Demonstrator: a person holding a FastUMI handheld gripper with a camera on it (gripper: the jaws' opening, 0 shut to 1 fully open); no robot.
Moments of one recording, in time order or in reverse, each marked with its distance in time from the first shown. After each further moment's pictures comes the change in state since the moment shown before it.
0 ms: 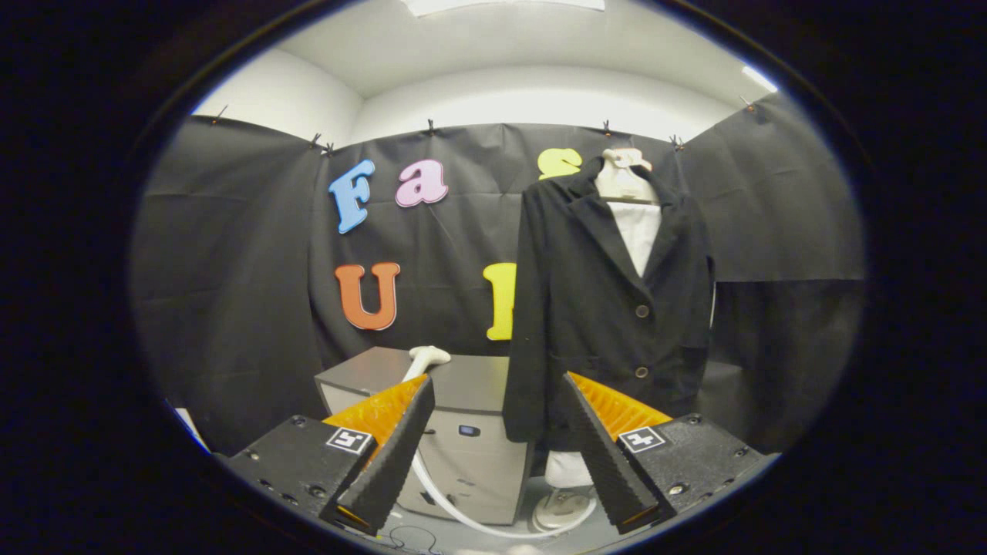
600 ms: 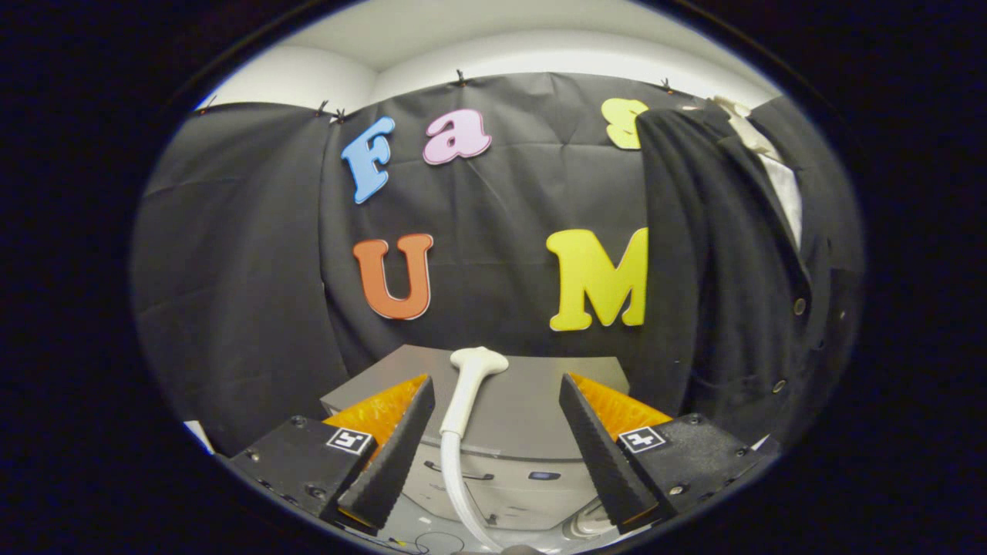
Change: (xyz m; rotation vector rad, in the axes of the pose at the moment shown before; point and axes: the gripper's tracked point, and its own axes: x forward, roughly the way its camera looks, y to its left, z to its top) arm 0.200 0.115 -0.023 -0.008 0.156 0.135
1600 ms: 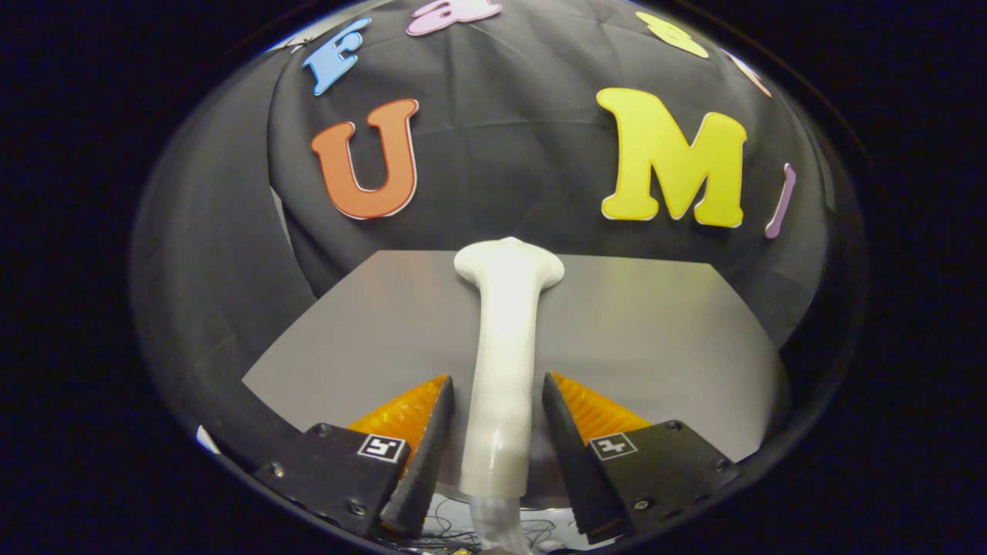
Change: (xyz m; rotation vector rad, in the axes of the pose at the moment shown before) arm 0.179 0.039 -0.120 0.040 0.375 -0.062
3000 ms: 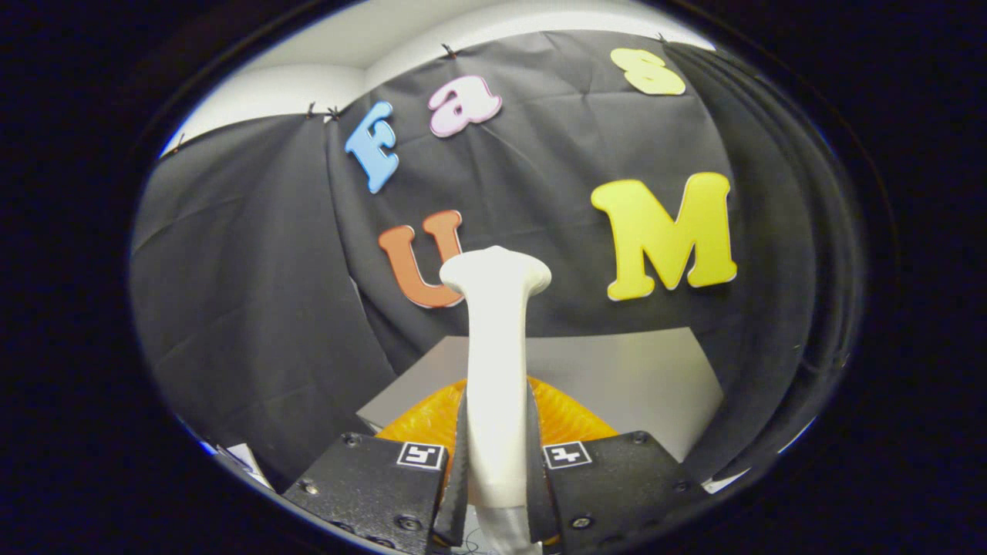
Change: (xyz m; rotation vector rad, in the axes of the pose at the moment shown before) arm -0.195 -0.019 0.070 0.063 -0.301 0.270
